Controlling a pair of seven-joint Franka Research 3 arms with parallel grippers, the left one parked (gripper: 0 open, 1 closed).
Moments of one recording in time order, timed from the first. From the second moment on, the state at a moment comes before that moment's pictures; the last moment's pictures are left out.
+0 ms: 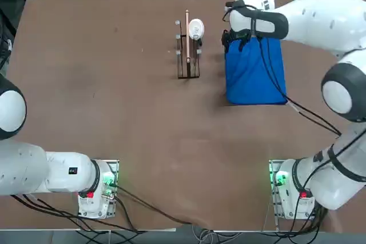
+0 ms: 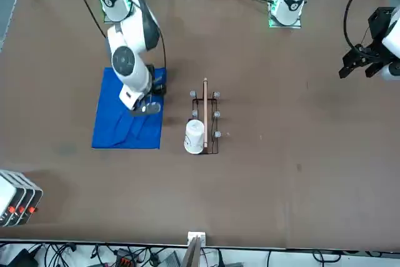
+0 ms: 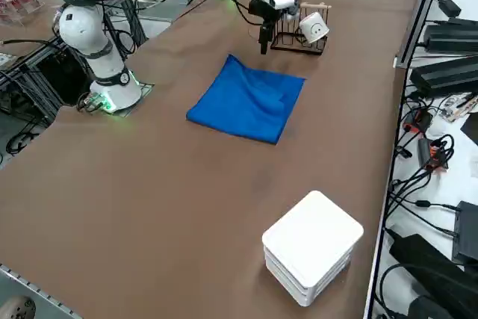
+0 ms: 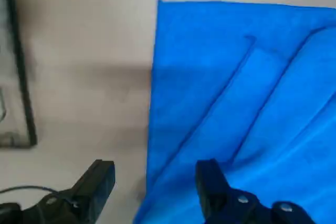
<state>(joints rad) 0.62 0.40 -0.14 -1.88 0.13 2.16 0.39</state>
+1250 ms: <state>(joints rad) 0.46 0.57 -0.15 -1.85 0.14 2.38 0.69</state>
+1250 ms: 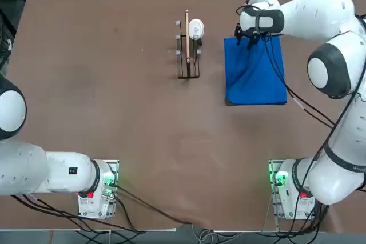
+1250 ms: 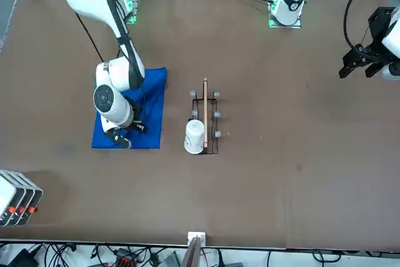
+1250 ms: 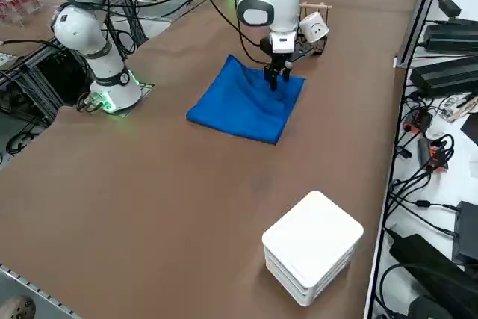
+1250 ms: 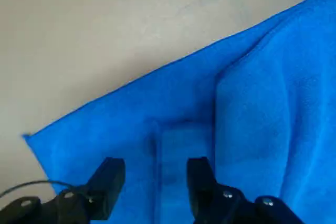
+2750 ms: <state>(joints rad) 0.43 0.62 -0.15 -1.85 0.14 2.42 0.76</state>
